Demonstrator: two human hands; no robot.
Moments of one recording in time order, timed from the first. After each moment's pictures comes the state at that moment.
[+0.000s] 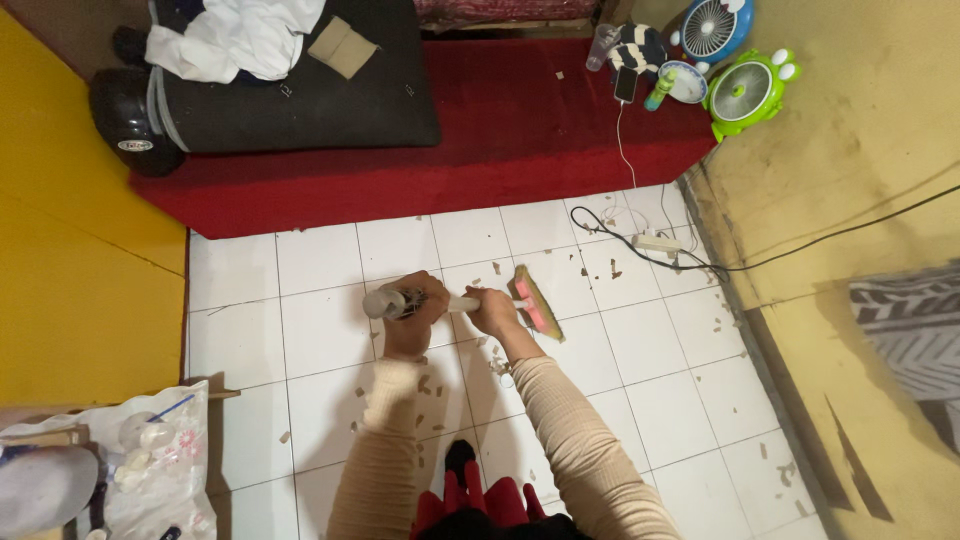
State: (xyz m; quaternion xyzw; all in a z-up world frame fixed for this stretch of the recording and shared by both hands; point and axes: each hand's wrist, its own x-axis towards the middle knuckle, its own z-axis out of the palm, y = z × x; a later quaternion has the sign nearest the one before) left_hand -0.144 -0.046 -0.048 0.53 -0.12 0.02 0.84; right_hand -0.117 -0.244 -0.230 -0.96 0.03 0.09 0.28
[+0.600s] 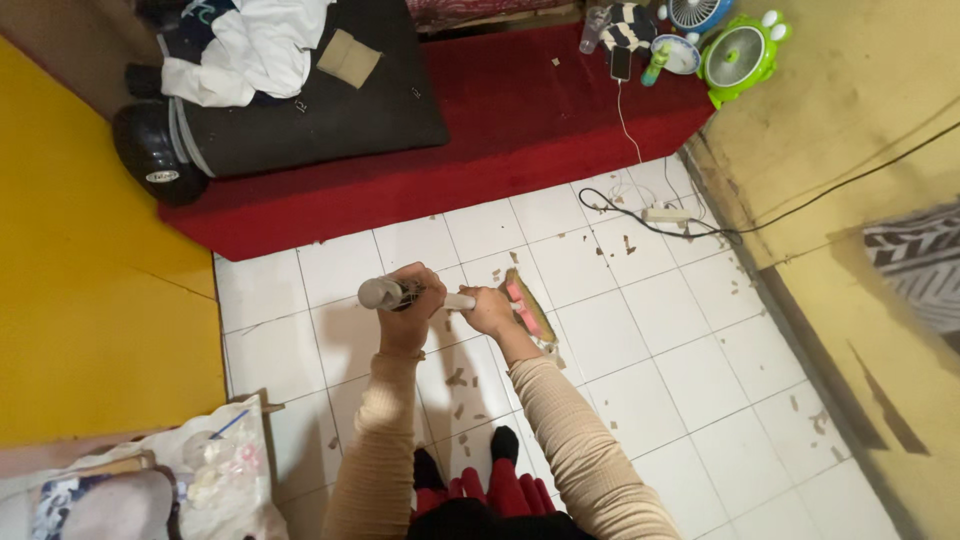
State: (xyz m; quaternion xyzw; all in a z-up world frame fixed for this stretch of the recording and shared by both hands) left_hand -0.137 0.042 -0.008 0.52 -0.13 -0.02 0.84; right_hand -0.127 -0.141 -0.205 -0.95 0.05 0.07 0.30
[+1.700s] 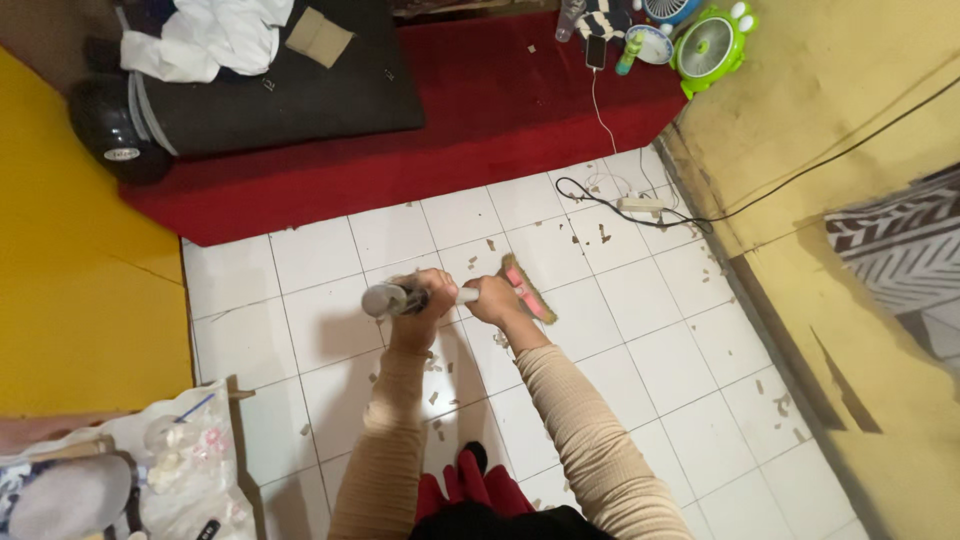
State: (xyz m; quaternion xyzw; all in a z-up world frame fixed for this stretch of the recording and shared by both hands) left_hand -0.186 -0.009 -0.038 0.49 -0.20 -0.03 0.85; right_hand -0.174 -0.195 -0.166 -0.95 0.06 0.12 0.27
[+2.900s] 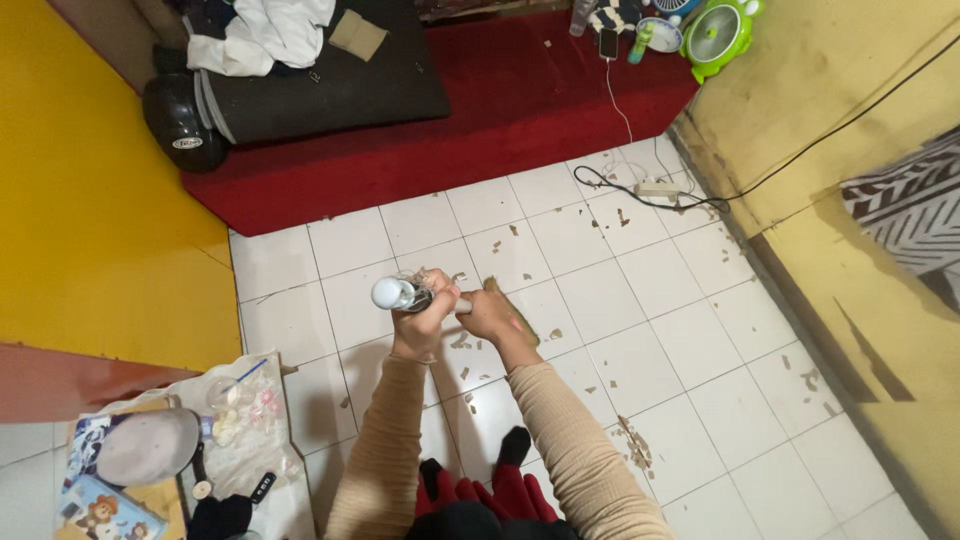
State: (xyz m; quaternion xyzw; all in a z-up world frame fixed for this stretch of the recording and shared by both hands) left_hand -0.284 0.092 0.007 0.56 -0.15 -0.03 0.81; right_hand -0.268 -0.071 -0.164 -0.97 0.02 0.09 0.23
